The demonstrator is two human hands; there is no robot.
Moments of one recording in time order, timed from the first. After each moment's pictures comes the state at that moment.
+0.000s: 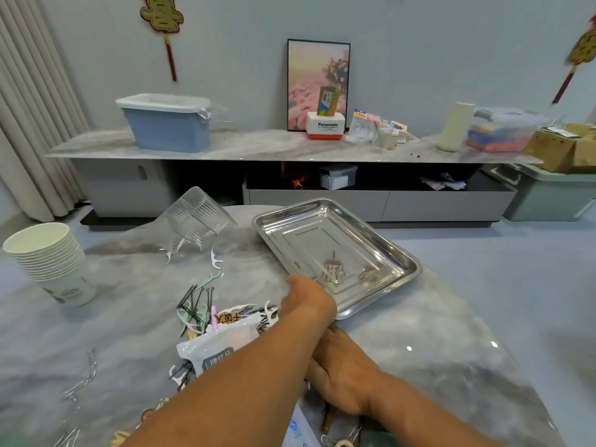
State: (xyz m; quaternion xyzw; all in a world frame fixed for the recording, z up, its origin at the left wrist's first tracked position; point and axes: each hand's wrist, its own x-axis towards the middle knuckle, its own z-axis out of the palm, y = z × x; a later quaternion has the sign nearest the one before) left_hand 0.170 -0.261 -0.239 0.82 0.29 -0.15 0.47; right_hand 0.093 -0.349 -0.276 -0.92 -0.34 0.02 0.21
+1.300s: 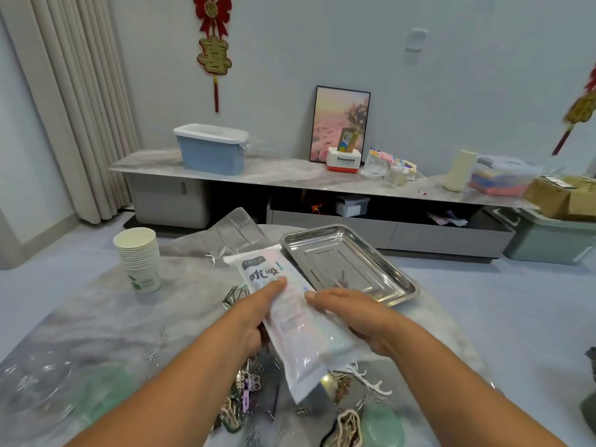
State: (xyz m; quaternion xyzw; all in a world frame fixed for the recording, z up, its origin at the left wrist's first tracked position) left_hand 0.053 -0.127 -0.148 0.49 0.25 -0.15 0.82; right_hand 0.048 -0.310 -0.112 -0.77 0.03 0.28 0.58
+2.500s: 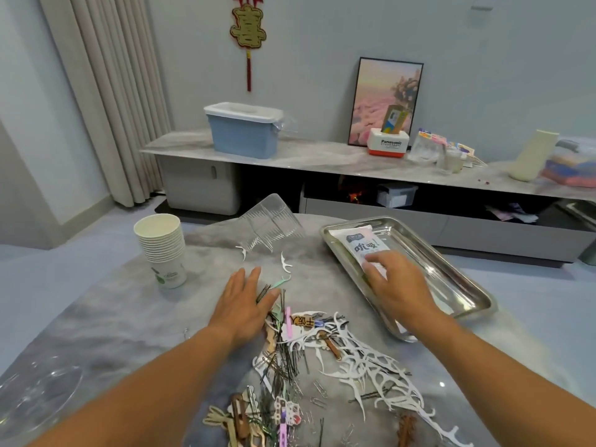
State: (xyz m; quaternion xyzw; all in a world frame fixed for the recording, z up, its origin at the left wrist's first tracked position) left_hand 0.128 -0.016 -0.262 0.95 0.08 -0.03 0.29; right_hand 0.175 -0.300 -0.192 -0.95 -0.09 -0.11 0.29
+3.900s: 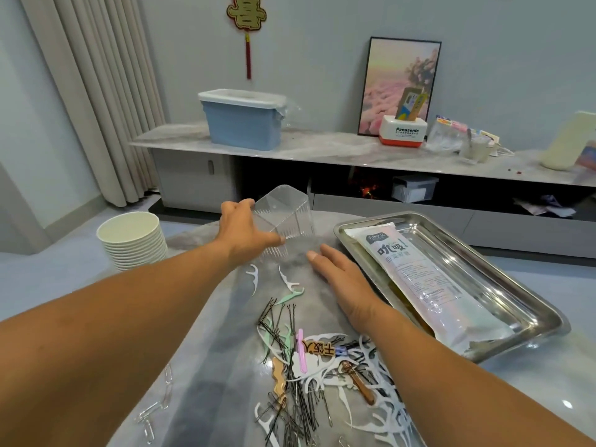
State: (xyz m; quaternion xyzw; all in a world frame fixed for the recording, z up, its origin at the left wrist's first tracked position) left_hand 0.269 0.023 -0.212 0.90 0.11 0.11 0.40; right_hand 0.240 -0.189 -0.257 -0.74 -0.05 0.12 0.66
